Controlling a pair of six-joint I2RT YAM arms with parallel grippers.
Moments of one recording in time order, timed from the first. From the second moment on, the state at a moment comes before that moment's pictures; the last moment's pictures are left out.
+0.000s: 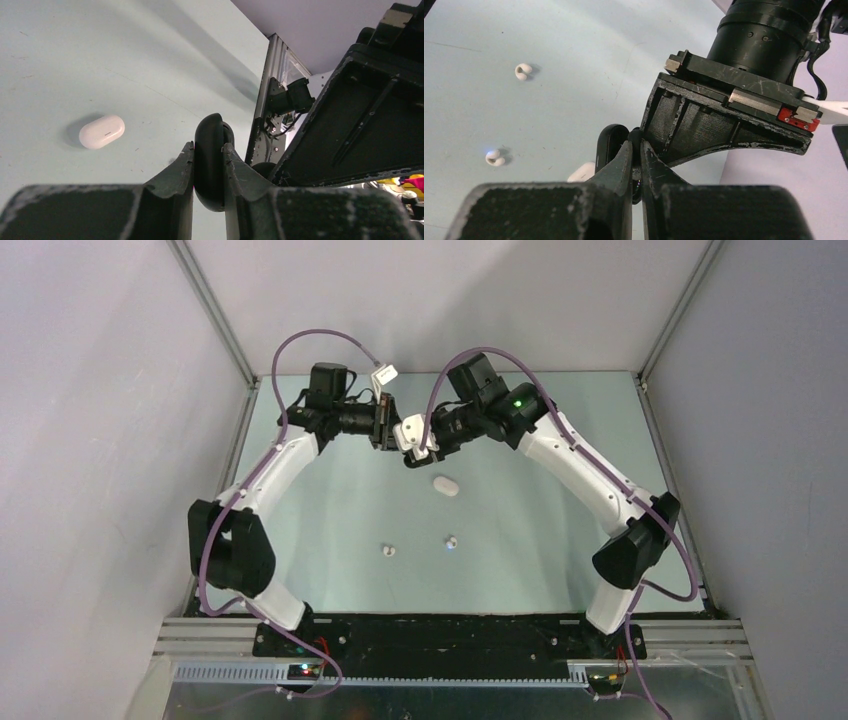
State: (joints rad) left arm -0.28 1.60 1.39 -0.43 1.10 -0.09; right arm 0.74 1.76 1.94 -0.92 -0.67 -1.24
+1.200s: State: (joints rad) left arm -0.28 1.61 1.39 -0.43 1.10 -0.11; right arm 0.78 1.81 1.94 -0.97 -0.54 -1.28
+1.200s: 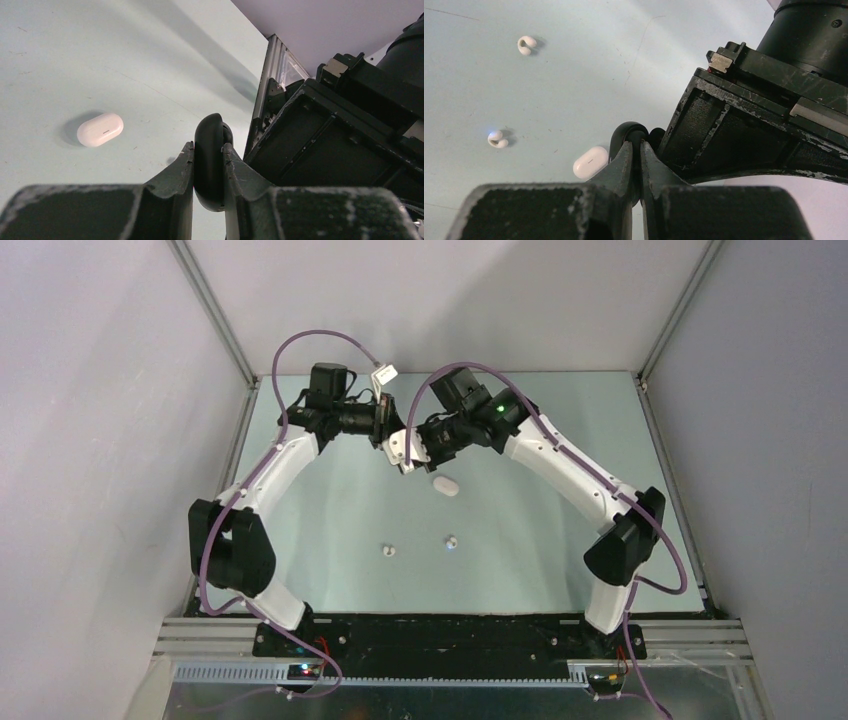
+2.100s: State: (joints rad) left arm -0.27 1.61 1.39 -0.42 1.07 -0.10; right arm 0.80 1.71 1.76 -0.77 -0.46 -1.15
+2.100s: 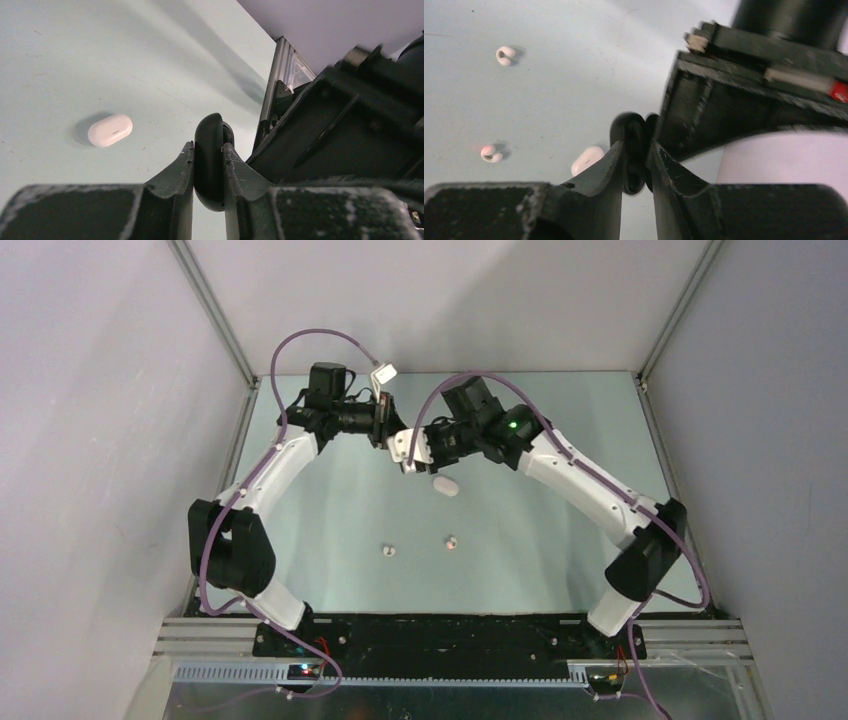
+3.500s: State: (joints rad) left arm -0.19 1.94 1.17 -0.43 0.80 -0.01; right arm 0.46 1.33 1.26 -0.53 -0.57 -0.49
